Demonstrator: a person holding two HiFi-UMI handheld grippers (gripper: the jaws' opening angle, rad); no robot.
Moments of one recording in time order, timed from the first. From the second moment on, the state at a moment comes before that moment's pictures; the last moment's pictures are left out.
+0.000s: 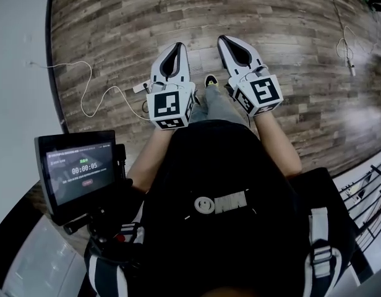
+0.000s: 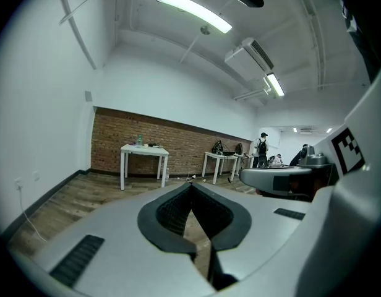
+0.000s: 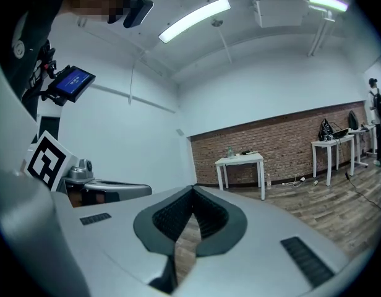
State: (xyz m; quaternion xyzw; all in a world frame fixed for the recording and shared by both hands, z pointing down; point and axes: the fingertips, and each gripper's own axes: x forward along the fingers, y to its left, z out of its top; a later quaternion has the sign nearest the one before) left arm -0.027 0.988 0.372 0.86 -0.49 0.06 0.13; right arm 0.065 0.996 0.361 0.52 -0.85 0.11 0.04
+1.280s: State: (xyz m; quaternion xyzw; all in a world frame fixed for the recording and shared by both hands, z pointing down) left arm 0.040 0.814 0.381 0.84 -0.51 0.09 0.13; right arm 0.137 0.825 0.386 0.49 -0.86 0.15 0.02
